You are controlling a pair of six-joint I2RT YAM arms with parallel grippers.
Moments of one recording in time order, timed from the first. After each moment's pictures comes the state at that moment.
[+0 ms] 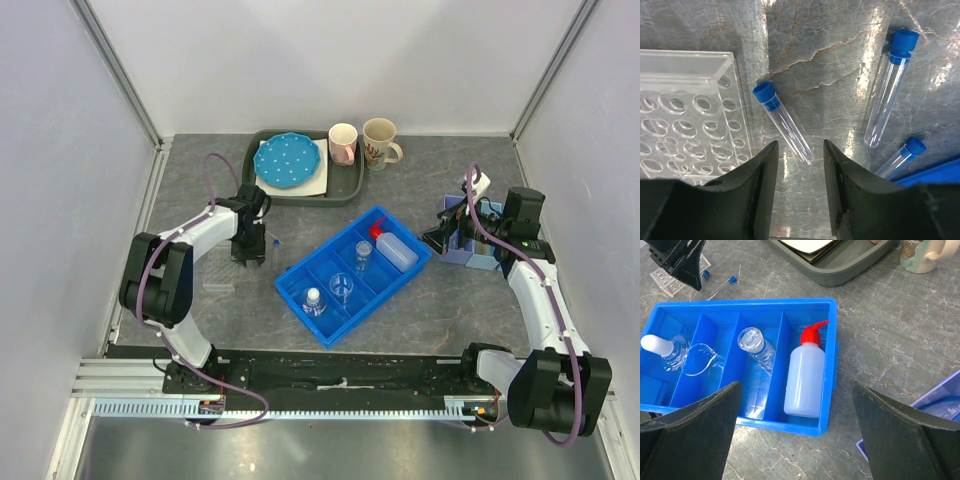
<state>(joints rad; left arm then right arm) -0.30 1.70 1.09 -0.73 -0.11 -0.31 -0.15 1.09 0.80 -0.28 -0.97 -0.29</state>
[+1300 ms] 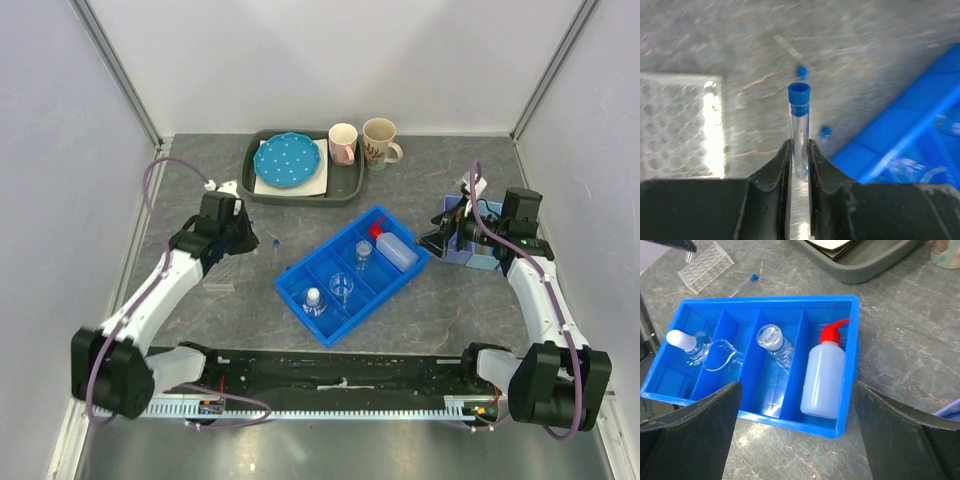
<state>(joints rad) -0.30 1.25 0.88 -0.52 -0.06 -0.42 -0.15 1.11 0.80 -0.31 -1.03 -0.29</state>
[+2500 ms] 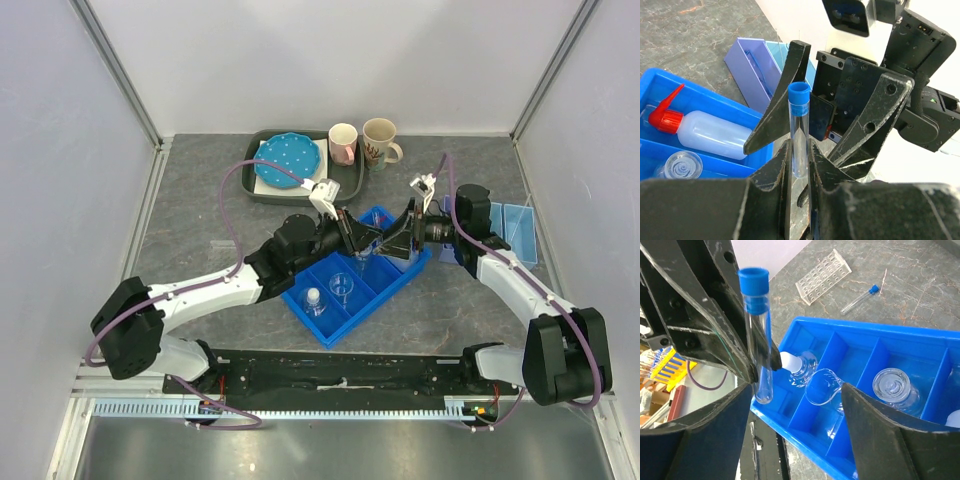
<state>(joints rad) -0.94 1.39 0.87 0.47 0.00 -0.72 0.17 1.25 0.73 0.16 -1.20 0.29</state>
